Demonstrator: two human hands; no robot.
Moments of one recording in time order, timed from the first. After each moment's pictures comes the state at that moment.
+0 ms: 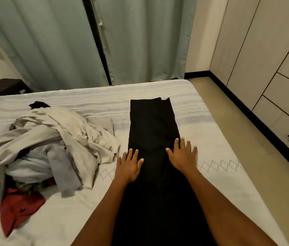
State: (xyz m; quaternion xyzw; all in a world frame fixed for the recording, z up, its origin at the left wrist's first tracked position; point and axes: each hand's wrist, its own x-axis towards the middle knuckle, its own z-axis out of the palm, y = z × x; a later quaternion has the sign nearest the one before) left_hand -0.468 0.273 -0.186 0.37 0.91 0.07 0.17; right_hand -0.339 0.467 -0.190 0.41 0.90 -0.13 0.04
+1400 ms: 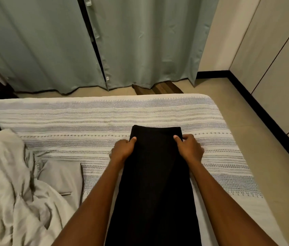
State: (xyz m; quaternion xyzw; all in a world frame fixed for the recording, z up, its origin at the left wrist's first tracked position) left_hand -0.737 0.536 -0.197 0.08 0.89 0.36 0.26; right_hand -0.584 0.725 -0.214 0.51 0.78 -0.34 -0.13
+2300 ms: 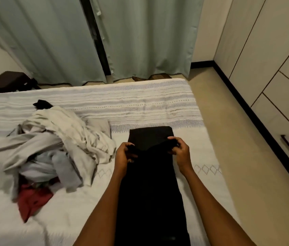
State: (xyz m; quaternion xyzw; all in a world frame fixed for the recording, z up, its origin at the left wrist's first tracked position) left_hand -0.439 0.309 -0.071 0.01 0.71 0.65 0.29; right_hand -0.299 0.483 -0.100 0.33 0.63 -0.66 -0.26
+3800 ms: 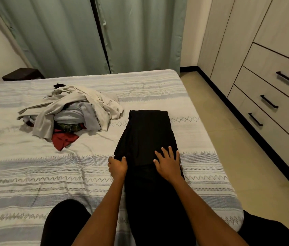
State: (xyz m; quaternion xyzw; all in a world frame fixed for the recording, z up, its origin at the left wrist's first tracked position) left_hand -0.226 0.054 -0.162 -0.05 0.88 0.45 0.18; right_hand -0.075 0.204 -0.156 0.31 0.94 -0.12 0.03
